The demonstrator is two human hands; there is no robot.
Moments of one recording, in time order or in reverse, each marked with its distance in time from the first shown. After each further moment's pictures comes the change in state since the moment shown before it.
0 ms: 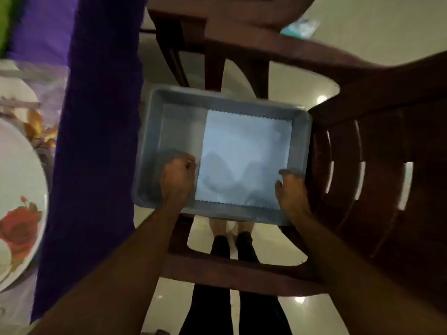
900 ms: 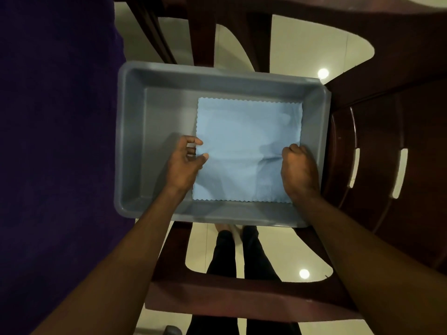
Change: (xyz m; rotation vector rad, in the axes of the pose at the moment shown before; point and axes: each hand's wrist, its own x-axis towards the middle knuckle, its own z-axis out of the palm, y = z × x) left_hand 0.039 -0.012 0.050 -0.630 -0.253 0.004; right_hand 0.064 0.009 0.041 -0.340 0.189 -0.172
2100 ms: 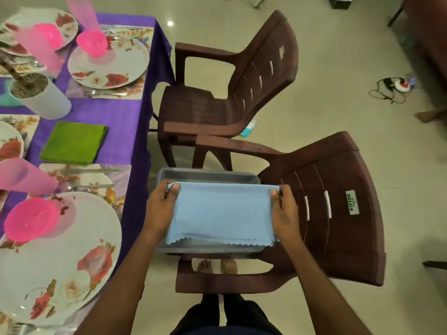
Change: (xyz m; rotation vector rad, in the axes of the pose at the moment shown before) left_hand -0.196 0.230 -0.144 -0.071 0.048 0.248; right_hand -0.189 -0.066 -0.310 1.051 0.351 0.177
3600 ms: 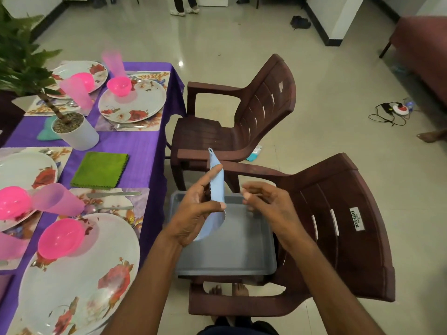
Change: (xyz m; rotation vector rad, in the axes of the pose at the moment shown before) left_hand -0.027 0.101 0.000 -0.518 -0.509 0.115; right_hand -0.022 -0.114 0.003 0.200 -0.351 -0.157
